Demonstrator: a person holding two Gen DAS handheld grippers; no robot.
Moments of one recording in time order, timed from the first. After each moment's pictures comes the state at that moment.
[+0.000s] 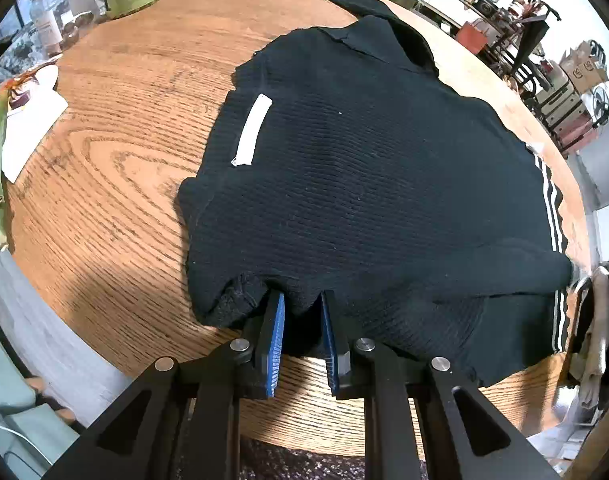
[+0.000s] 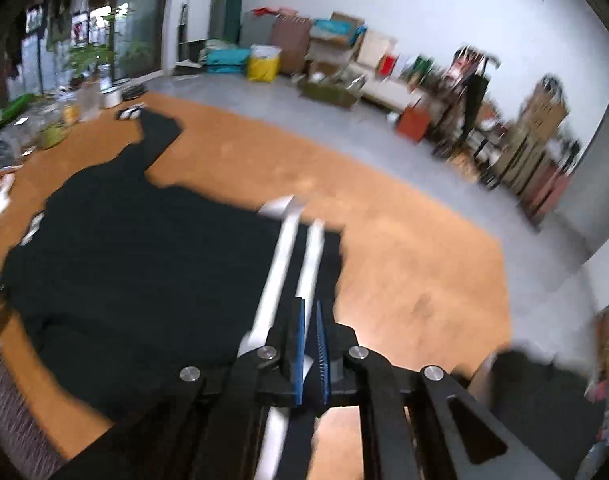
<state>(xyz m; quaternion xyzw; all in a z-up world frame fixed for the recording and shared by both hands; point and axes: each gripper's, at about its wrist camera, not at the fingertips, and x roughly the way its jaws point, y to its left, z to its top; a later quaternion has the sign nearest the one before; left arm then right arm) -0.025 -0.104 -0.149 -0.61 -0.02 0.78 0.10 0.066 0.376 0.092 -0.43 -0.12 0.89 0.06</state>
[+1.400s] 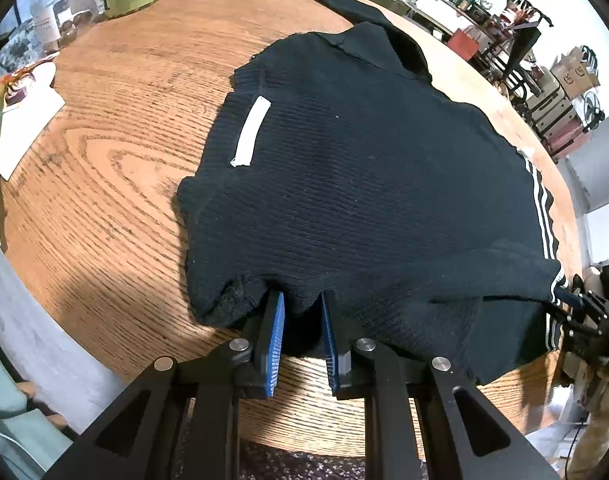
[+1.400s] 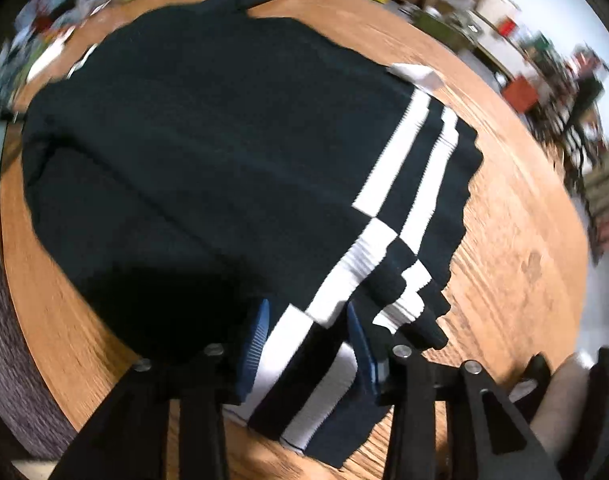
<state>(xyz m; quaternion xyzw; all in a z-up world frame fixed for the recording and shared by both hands) -0.018 -0.093 -0.149 -0.60 -0.03 0.79 0.11 0.105 0.361 -0.030 -0.58 -0.16 0.79 -0.10</state>
